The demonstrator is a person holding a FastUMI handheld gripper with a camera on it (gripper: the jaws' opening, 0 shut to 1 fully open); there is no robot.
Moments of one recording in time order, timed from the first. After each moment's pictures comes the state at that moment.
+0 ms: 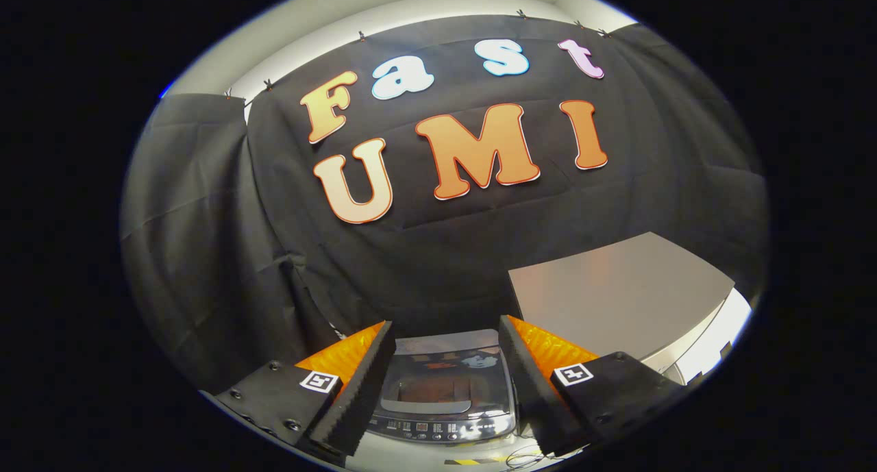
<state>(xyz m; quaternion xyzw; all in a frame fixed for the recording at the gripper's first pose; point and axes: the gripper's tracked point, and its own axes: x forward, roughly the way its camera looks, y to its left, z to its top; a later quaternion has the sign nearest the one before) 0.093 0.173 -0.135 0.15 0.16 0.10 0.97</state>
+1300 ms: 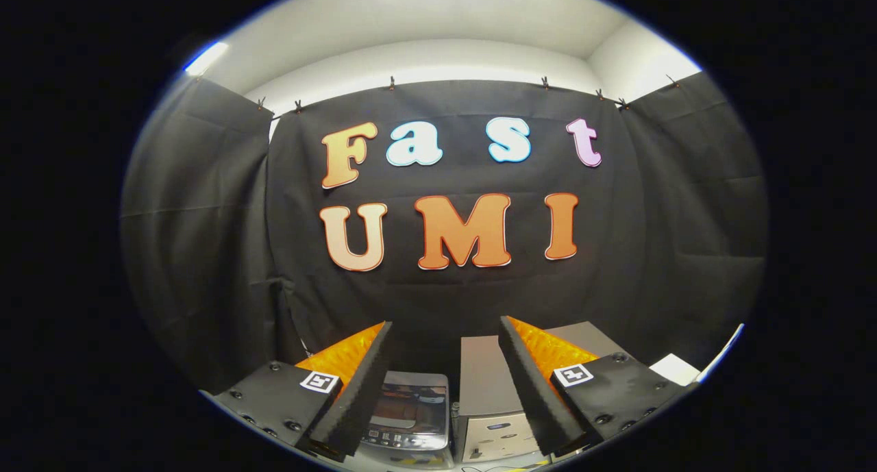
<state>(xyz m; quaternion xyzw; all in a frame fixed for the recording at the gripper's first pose) 0.005 0.089 0.010 0.04 0.05 0.05 1.00</state>
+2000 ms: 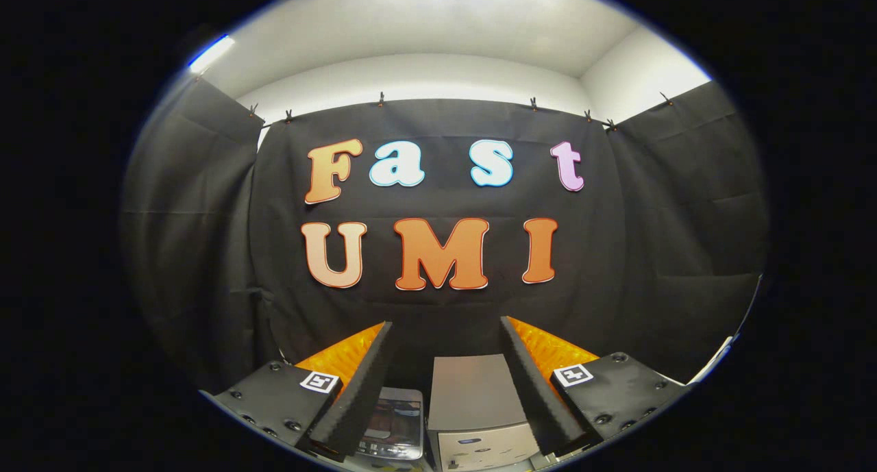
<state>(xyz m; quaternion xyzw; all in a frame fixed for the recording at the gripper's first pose) 0.008 0.057 0.040 0.02 0.01 0.02 1.00</state>
